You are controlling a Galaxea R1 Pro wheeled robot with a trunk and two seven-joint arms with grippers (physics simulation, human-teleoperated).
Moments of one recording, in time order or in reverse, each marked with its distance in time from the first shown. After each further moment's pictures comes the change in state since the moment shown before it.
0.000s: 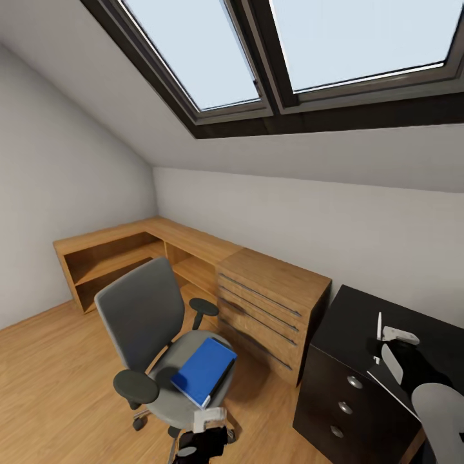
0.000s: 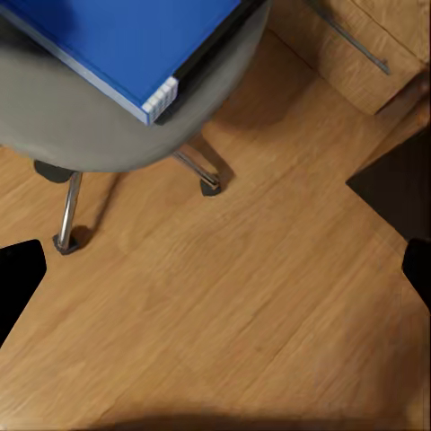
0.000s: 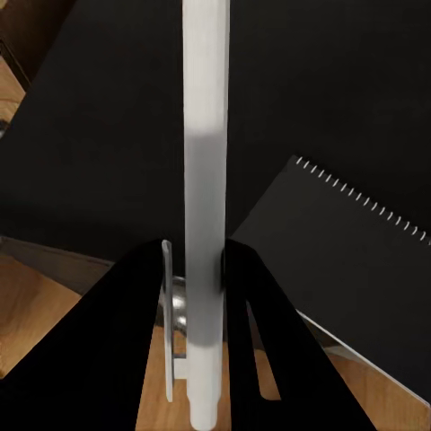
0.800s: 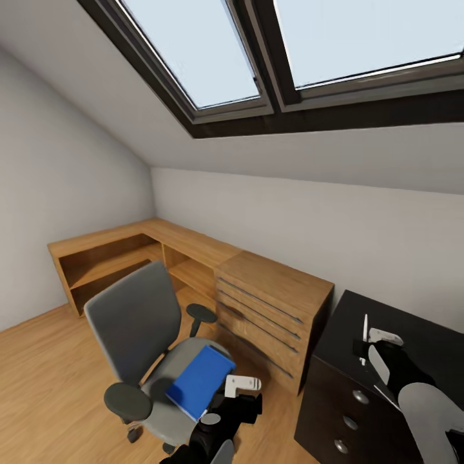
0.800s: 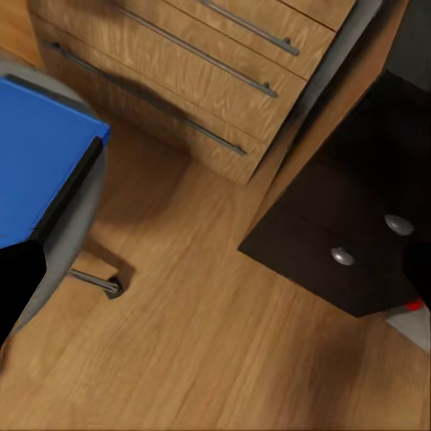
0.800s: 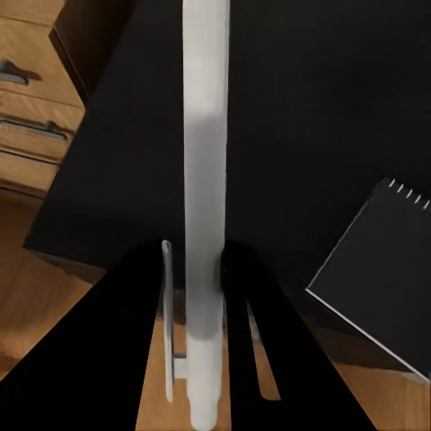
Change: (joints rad) left arm 0.000 0.000 -0.174 -0.400 -0.004 0.230 0.001; right arm 0.001 0.055 0.000 0.012 0.003 0.000 0.003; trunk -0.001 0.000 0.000
